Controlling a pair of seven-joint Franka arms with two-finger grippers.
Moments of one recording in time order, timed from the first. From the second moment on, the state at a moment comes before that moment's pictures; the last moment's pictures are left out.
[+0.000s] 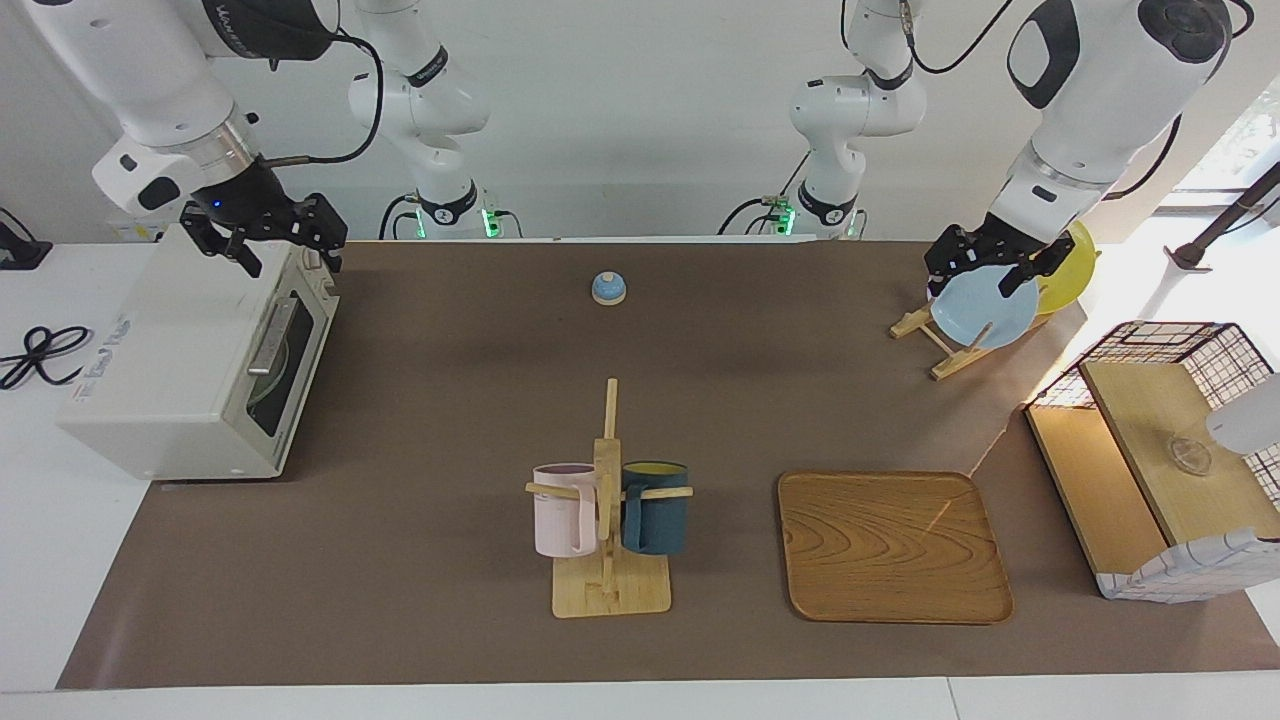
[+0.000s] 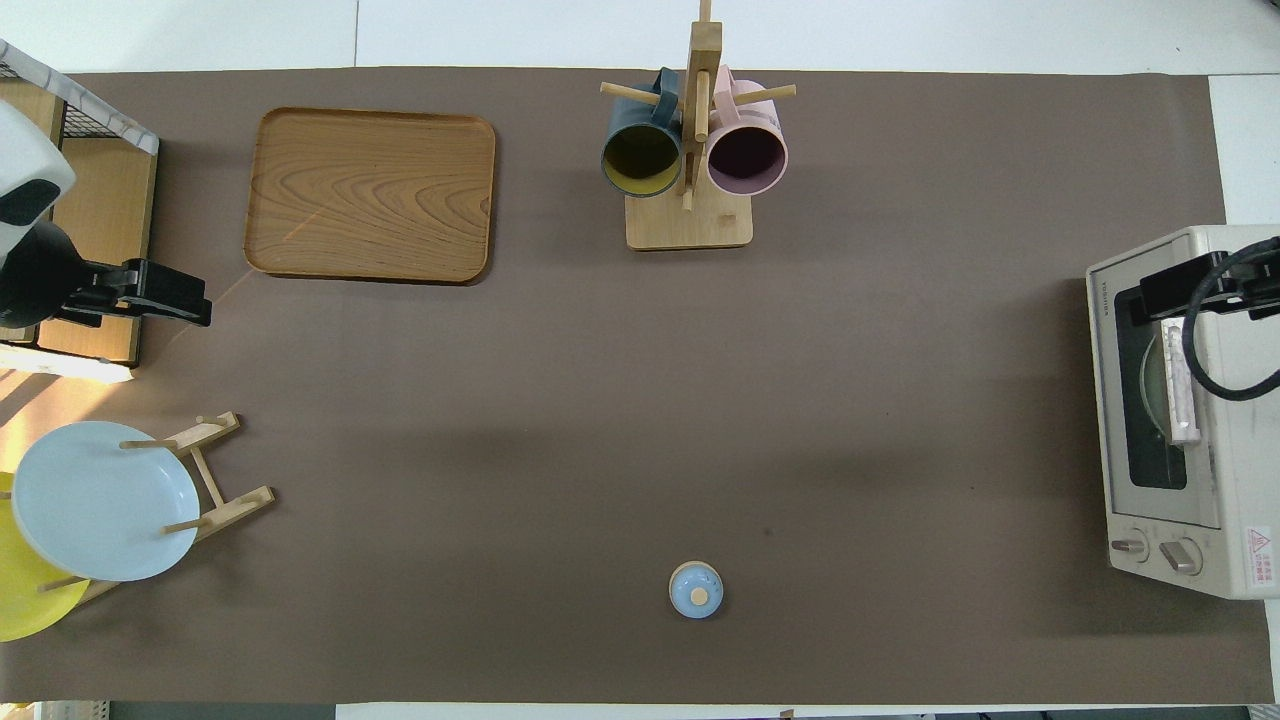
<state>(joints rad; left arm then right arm) -0.06 -0.01 -0.05 -1.64 -0.04 1.60 -0.02 -0.06 0.02 0.01 -1.52 0.02 1.47 -0.08</state>
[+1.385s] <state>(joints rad) -0.06 -0.01 -0.05 -1.64 -0.04 1.60 -0.02 -0.13 -0.11 0.01 -1.94 -0.10 1.83 0.04</state>
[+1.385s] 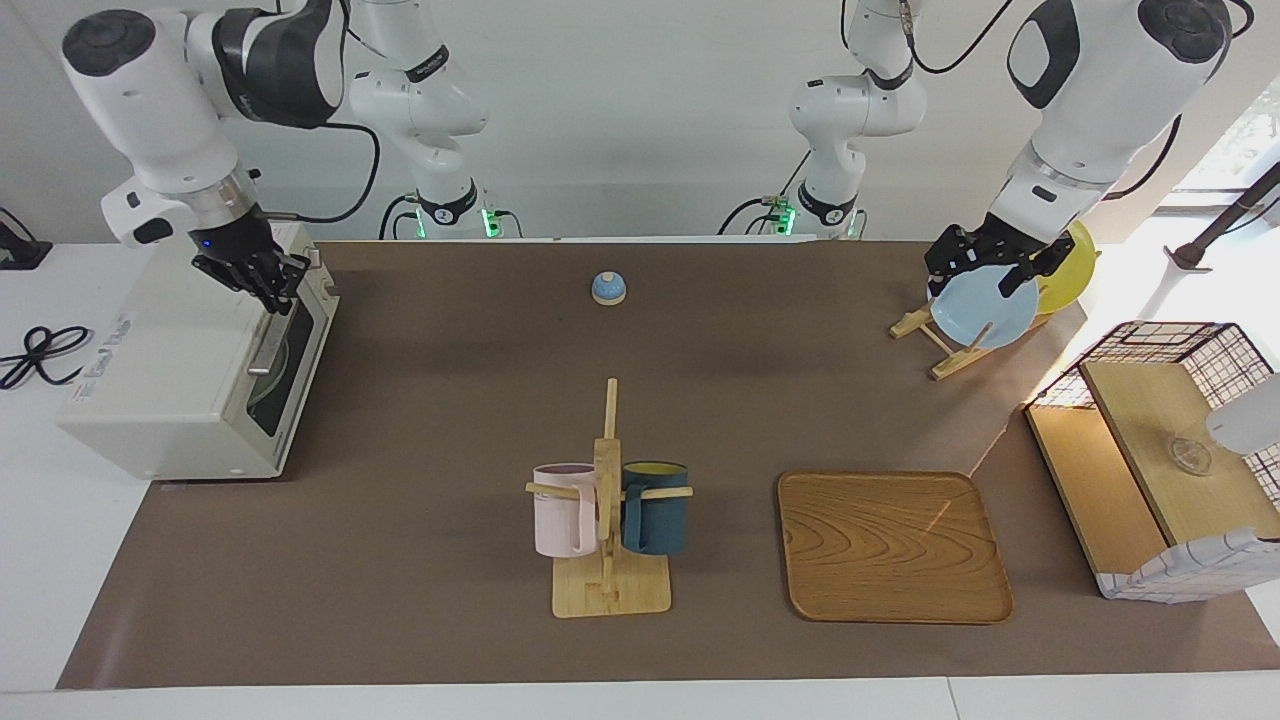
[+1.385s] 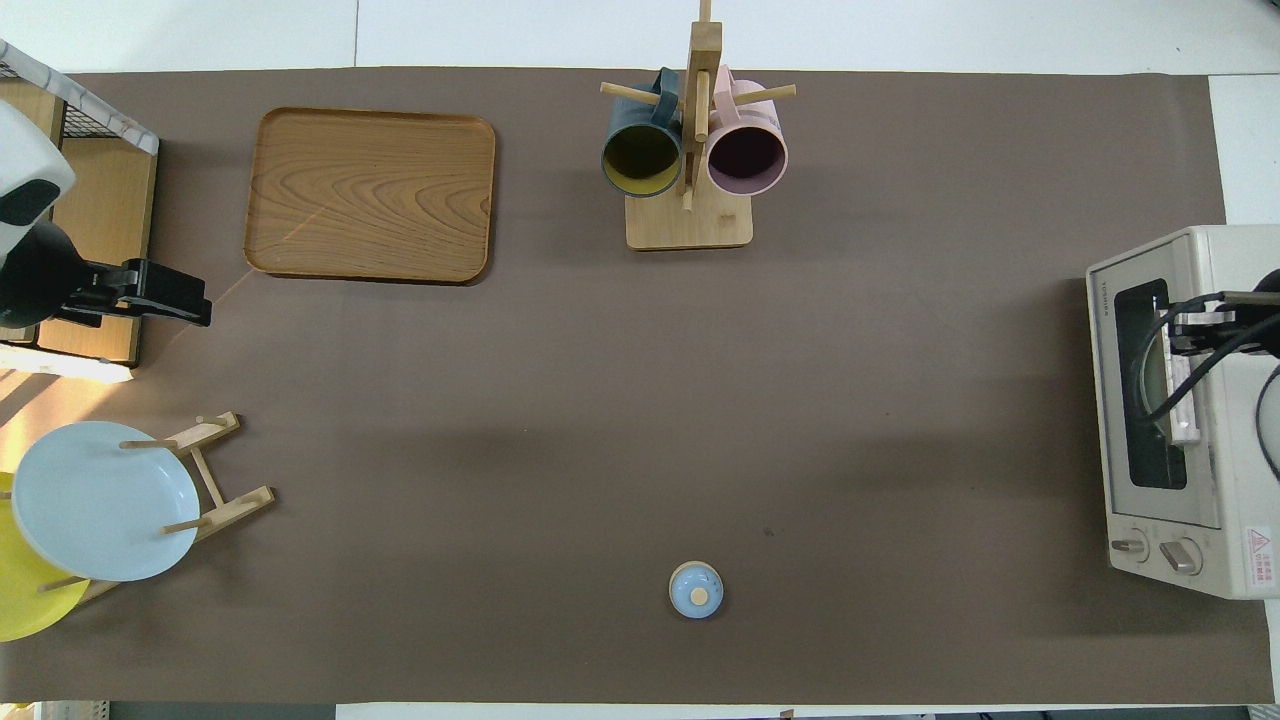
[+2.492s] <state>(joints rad) -0.06 -0.01 -0.05 -1.64 -0.04 1.60 -0.02 -0.19 -0.12 0.01 -2.09 -0.15 1.93 0.05</state>
